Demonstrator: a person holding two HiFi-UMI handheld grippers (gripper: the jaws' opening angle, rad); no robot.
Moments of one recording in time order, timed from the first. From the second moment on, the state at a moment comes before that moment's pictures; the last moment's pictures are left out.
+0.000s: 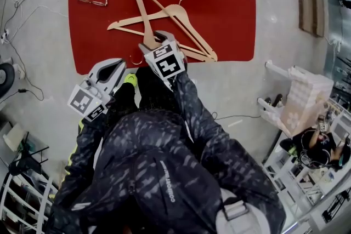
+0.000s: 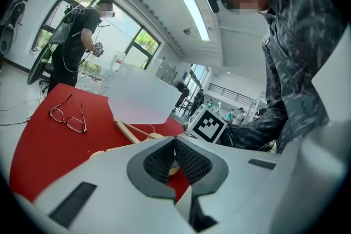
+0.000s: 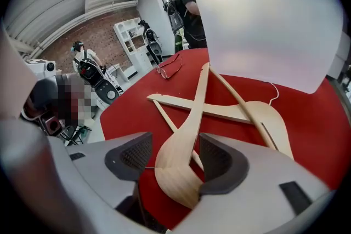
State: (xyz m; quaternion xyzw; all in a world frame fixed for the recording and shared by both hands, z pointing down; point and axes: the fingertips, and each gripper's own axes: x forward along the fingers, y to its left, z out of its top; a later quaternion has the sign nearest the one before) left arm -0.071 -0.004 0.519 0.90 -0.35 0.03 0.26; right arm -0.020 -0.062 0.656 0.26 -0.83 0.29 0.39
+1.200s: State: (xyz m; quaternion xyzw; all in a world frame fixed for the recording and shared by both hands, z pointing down) left arm -0.085 0.002 0.507 0.89 -0.37 0.02 0.26; right arm -0.020 -0.056 0.669 0.27 -0.80 0.33 0.41
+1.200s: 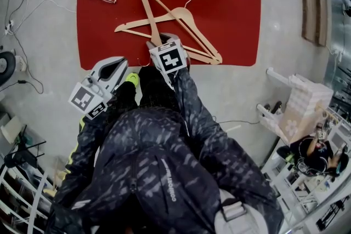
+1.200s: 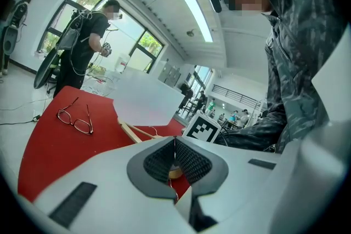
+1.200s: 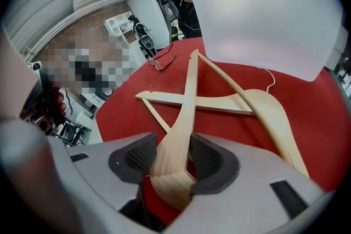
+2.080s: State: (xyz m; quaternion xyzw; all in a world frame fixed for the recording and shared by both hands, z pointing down) left arm -0.068 0.028 0.480 0.92 -0.32 0.01 0.22; right arm 0.017 -0.034 0.610 0.38 -0.81 0.22 0.39
